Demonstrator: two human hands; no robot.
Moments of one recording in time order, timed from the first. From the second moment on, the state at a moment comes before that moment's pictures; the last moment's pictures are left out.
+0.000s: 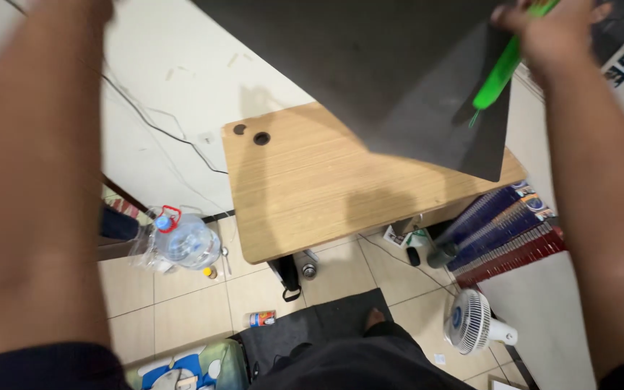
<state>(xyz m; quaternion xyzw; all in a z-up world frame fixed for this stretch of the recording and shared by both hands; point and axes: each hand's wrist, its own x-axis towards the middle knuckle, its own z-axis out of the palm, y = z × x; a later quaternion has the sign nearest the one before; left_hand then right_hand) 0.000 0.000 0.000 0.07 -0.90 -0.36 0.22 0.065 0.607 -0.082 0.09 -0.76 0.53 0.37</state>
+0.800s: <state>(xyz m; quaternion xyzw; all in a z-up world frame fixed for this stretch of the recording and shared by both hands) -0.010 -0.068 -0.417 0.34 -0.59 -0.73 -0.01 0.112 0.460 -0.476 0.04 -0.84 0.52 -0.14</state>
